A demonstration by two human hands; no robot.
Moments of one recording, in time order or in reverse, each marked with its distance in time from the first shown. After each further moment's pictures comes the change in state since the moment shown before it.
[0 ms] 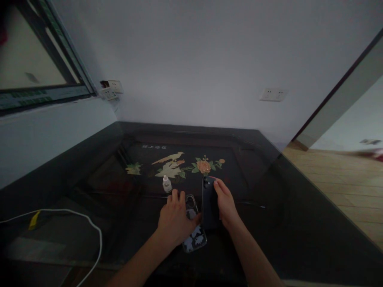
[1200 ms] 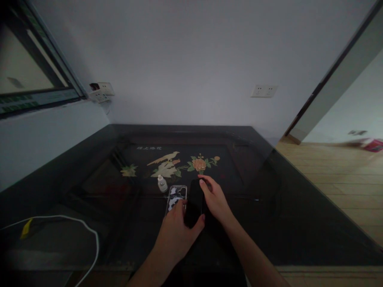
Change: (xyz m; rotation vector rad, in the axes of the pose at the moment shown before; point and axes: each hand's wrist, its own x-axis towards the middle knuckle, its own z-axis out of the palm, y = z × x) left_hand -0.033 0.021 -0.009 -0.543 -0.042 -0.049; right_hand -0.009 -0.019 0.008 -0.226 -0.169 -0.087
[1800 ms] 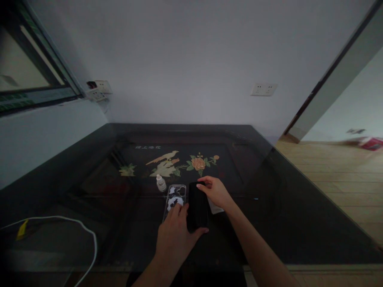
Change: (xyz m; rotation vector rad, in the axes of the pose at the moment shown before) left_hand -0.005 -0.013 0.019 0.447 0.000 0.021; right_hand 0.033 0.020 -0.026 -0.308 -0.200 -0.047
